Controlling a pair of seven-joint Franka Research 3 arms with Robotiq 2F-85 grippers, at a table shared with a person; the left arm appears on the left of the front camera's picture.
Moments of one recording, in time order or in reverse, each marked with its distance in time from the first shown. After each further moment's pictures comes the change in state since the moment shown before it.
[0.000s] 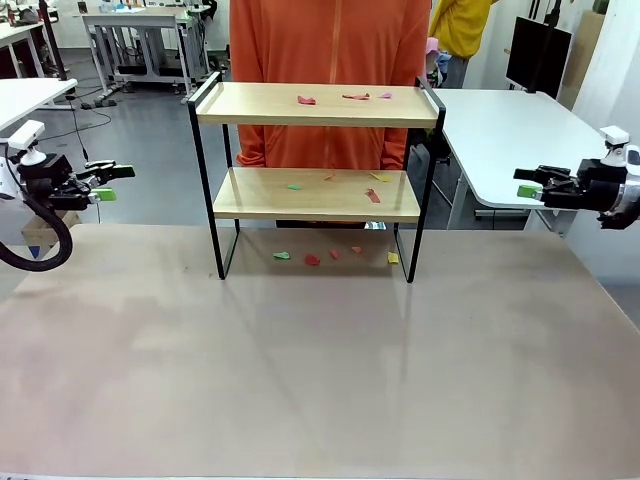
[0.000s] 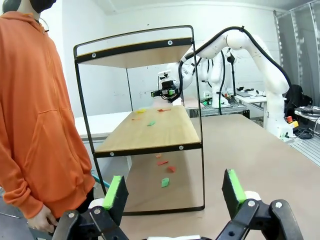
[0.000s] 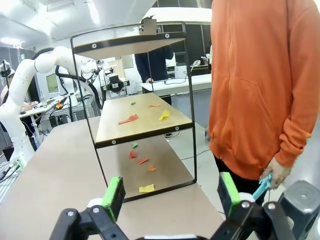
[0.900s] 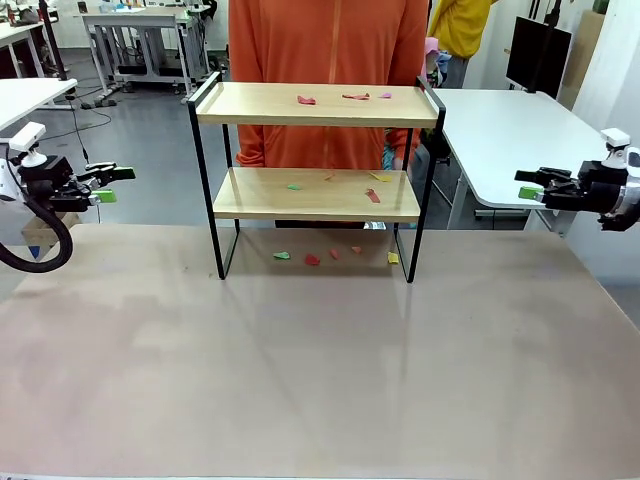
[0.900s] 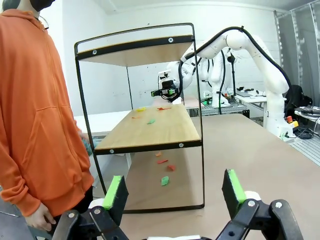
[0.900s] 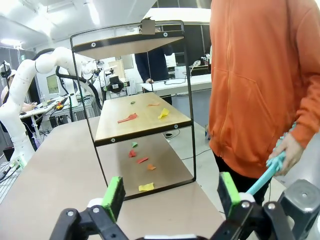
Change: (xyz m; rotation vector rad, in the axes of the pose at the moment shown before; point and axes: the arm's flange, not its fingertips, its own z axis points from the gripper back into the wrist) left arm -0.004 0.000 0.001 0.002 0.002 0.006; right arm -0.003 -0.002 0.003 0.001 -0.002 -0.004
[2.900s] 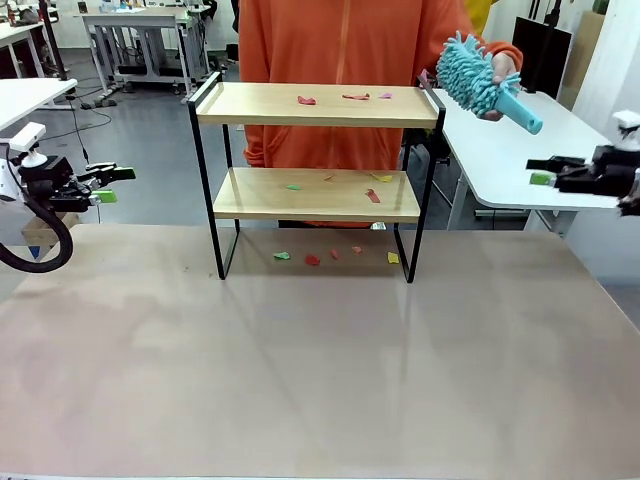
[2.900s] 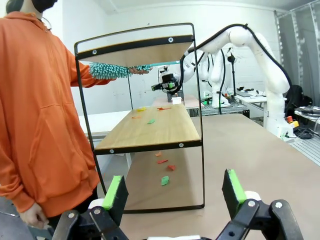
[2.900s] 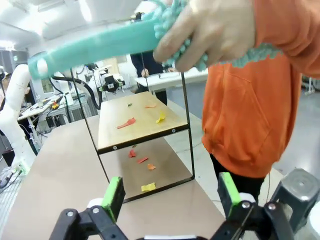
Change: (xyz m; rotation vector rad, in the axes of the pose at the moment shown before) left arm 0.000 0.000 0.000 0.000 0.000 0.000; right arm 0.054 0.013 0.016 -0.053 0.074 -0.048
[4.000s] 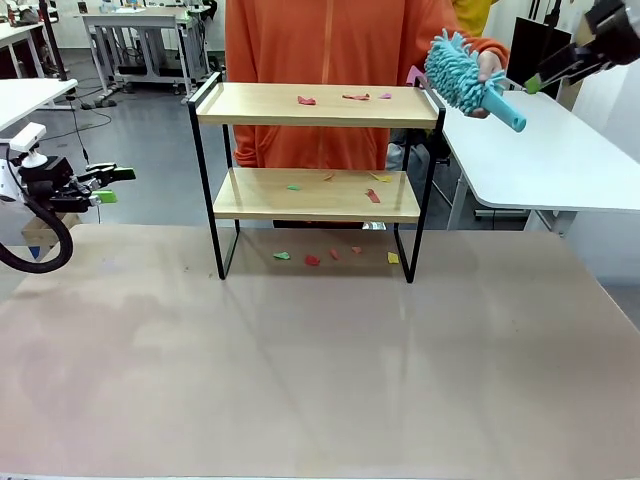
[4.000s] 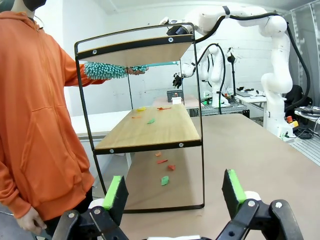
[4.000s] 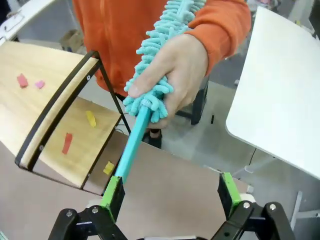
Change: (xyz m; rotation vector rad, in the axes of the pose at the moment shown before) left arm 0.000 0.000 0.000 0.000 0.000 0.000; right arm 0.229 0.158 -0.094 -0.830 0.554 -0.201
